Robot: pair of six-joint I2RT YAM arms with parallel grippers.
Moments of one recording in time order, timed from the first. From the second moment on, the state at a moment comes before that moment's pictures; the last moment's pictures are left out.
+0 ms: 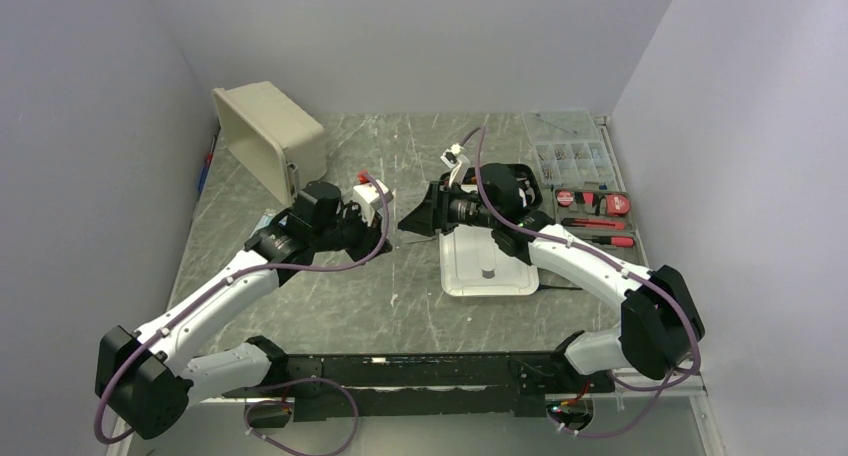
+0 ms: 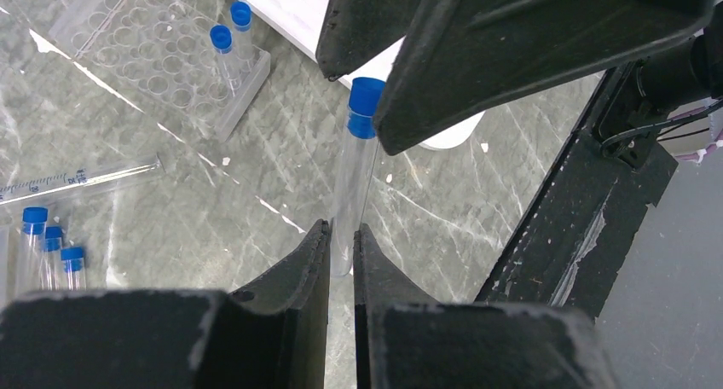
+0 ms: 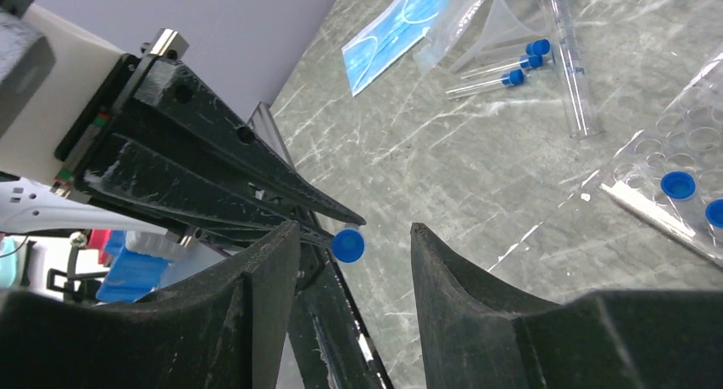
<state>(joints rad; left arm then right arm) -0.60 1.08 0.86 -0.36 0.42 -0.02 0.64 1.36 0.90 0.18 -0.59 0.65</state>
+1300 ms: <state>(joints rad) -0.61 1.06 0.86 -0.38 0.30 -0.04 0.73 1.34 0.95 -0.03 -0.27 0.45</state>
